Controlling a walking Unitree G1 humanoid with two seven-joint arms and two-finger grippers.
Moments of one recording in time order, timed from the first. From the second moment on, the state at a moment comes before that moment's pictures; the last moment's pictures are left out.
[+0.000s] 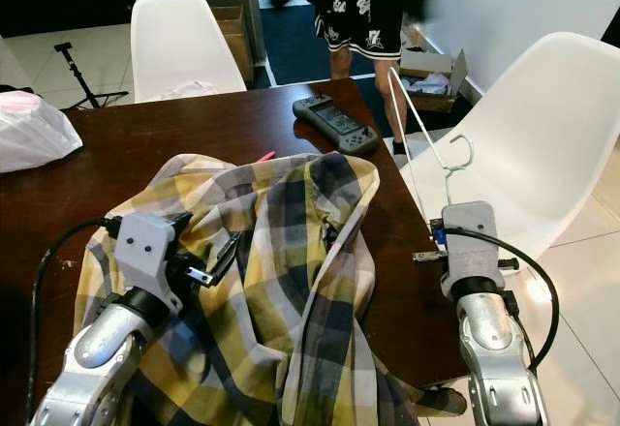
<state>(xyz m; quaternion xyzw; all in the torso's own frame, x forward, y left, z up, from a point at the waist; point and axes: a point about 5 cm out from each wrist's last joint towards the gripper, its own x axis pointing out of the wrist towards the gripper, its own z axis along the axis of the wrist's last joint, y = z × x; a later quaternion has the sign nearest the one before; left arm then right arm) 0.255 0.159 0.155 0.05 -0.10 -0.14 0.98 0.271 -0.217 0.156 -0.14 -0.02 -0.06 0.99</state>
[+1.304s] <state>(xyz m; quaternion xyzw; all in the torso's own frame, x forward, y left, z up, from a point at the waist) 0.256 0.160 0.155 0.05 -0.10 -0.14 0.98 0.272 -0.217 0.158 -0.14 -0.03 -0.06 0.99</state>
